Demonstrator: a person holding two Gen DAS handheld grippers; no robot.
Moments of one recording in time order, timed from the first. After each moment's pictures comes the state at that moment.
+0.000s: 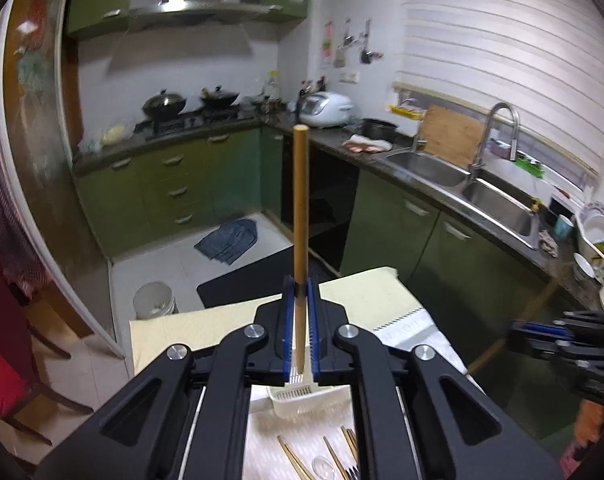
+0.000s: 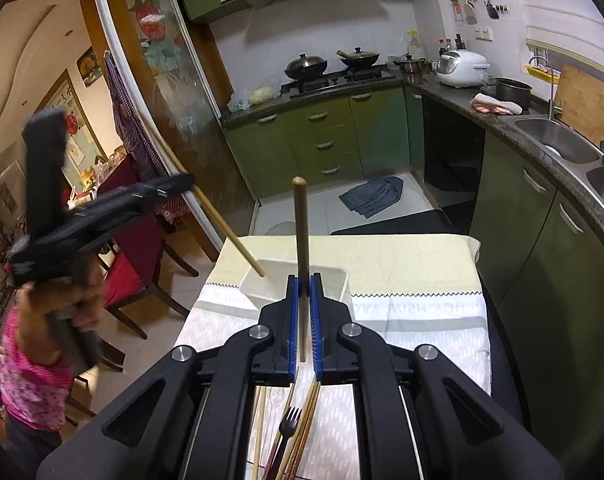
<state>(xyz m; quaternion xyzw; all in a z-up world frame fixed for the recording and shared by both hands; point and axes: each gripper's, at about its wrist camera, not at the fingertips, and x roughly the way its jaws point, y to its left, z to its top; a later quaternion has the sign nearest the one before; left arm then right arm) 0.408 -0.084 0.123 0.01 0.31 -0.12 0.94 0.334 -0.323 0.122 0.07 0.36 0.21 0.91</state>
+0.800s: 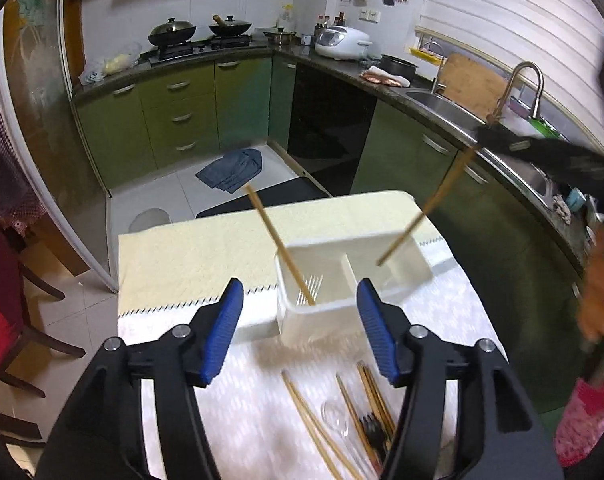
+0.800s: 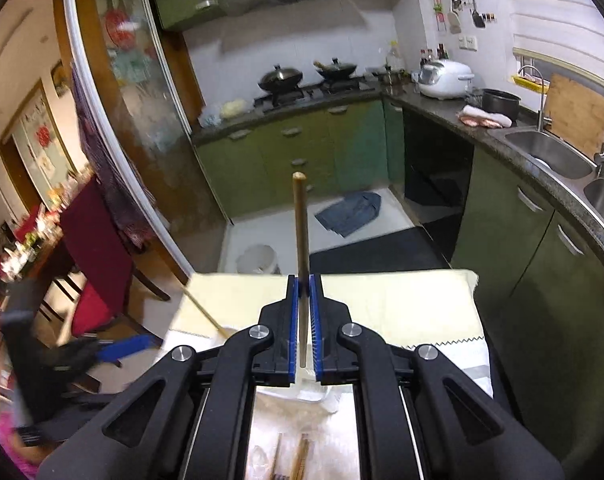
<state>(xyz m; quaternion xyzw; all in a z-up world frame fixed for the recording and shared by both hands) 0.390 -0.054 0.021 0.00 0.42 -0.12 0.90 0.443 -0.275 0.105 0.06 0.35 0.15 0.92</state>
